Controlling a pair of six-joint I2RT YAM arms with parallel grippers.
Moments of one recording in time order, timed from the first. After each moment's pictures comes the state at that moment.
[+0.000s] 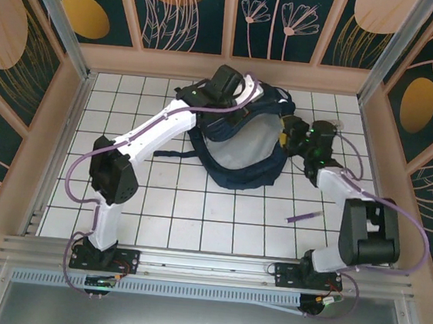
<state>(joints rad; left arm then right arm) -0.70 2.00 1.96 -0.68 0.10 0.21 0.11 1.44 0.77 0.26 -0.36 1.45</state>
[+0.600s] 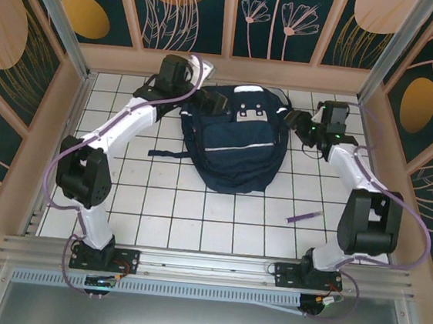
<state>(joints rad) -0.40 1.86 1.61 -0.28 0.33 0.02 0.07 1.57 1.11 -0.24 -0.39 0.68</state>
